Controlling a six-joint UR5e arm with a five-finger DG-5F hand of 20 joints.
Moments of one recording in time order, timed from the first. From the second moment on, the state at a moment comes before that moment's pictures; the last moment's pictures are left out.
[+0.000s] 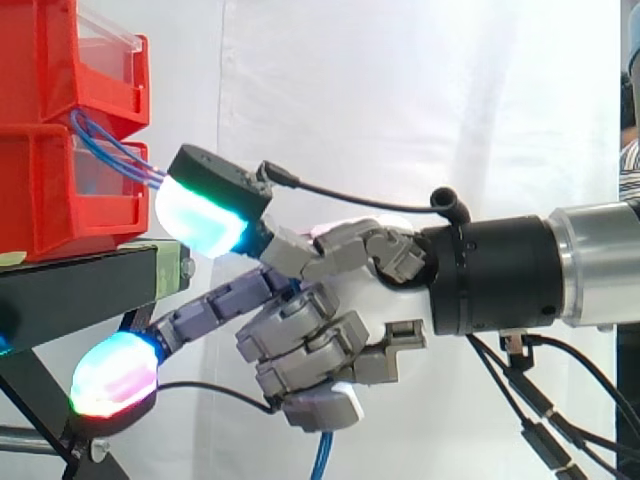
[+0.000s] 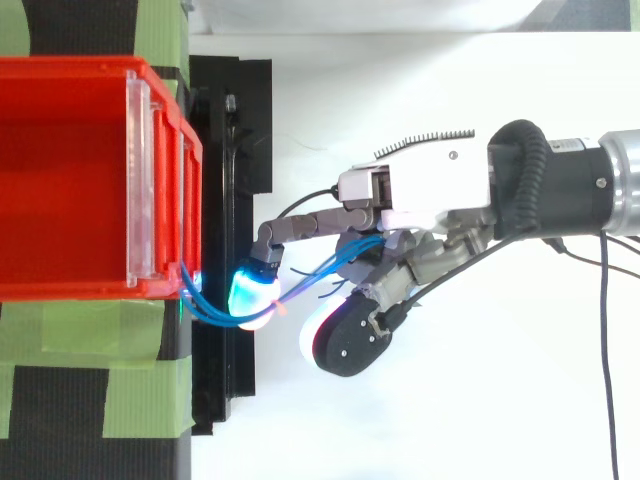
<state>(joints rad) 0.10 -2.13 -1.60 -2.66 -1.56 -0.11</state>
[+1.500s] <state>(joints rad) 0.08 -2.04 -1.60 -2.69 -1.41 -0.12</state>
